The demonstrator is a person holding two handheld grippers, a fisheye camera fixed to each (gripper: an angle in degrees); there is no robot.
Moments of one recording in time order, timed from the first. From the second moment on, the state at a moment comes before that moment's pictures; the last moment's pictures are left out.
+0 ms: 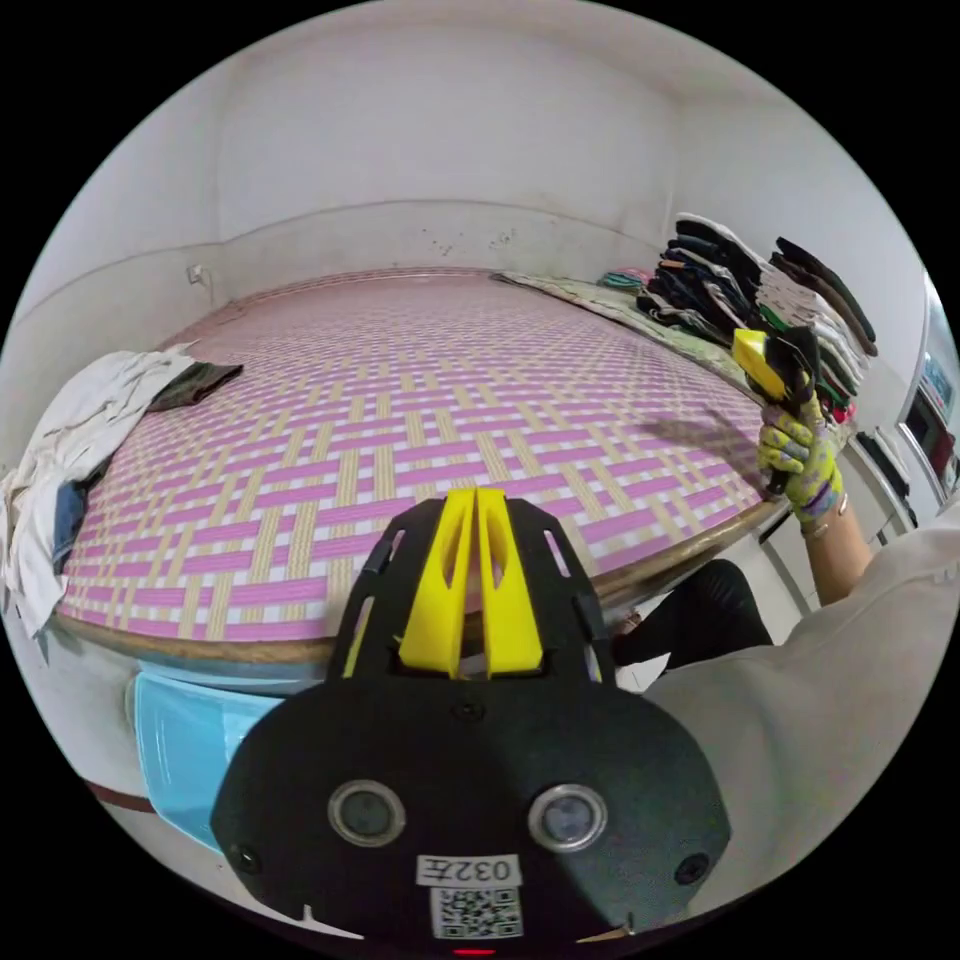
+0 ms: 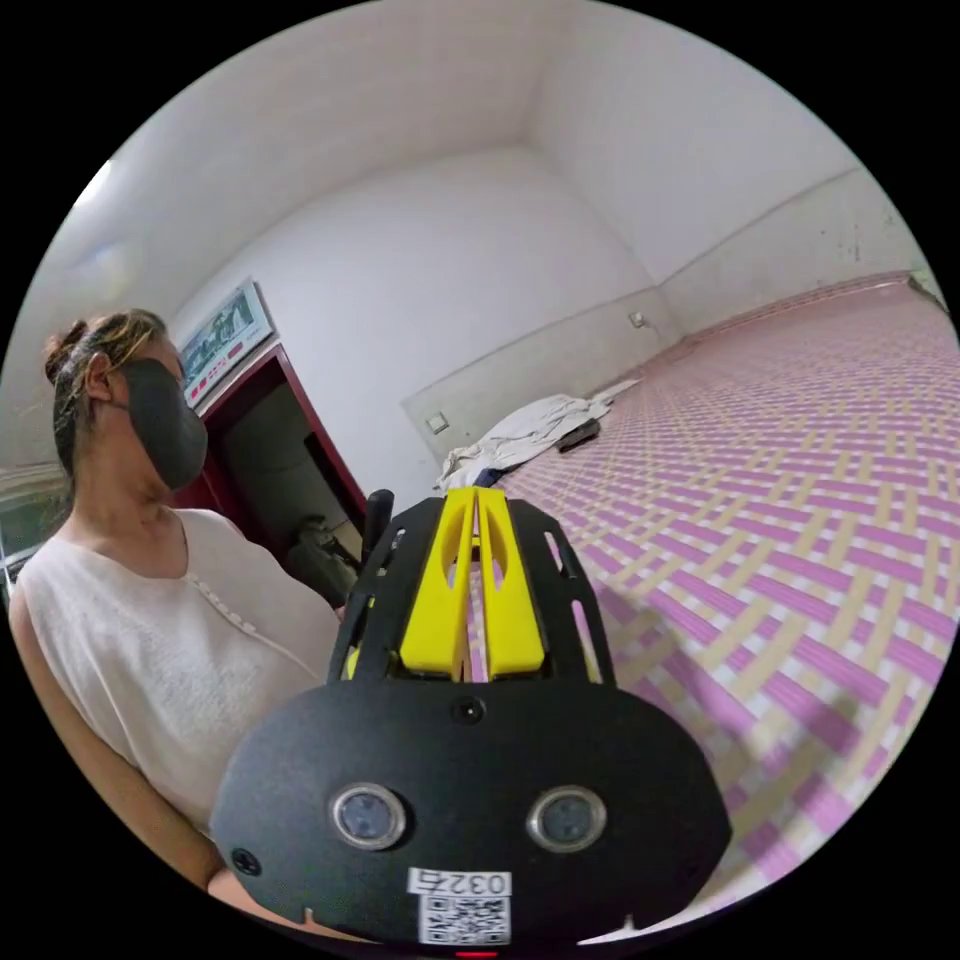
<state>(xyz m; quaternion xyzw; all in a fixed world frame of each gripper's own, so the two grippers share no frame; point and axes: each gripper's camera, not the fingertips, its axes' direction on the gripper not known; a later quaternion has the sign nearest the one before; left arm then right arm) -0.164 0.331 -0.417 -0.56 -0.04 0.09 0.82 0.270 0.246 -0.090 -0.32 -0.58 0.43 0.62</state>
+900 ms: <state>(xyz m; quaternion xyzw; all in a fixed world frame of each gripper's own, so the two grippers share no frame) -0.274 0.304 -0.430 -0.32 -0.31 0.08 0.89 0.359 0.311 -0.014 -0.27 -0.58 0.51 0.58</state>
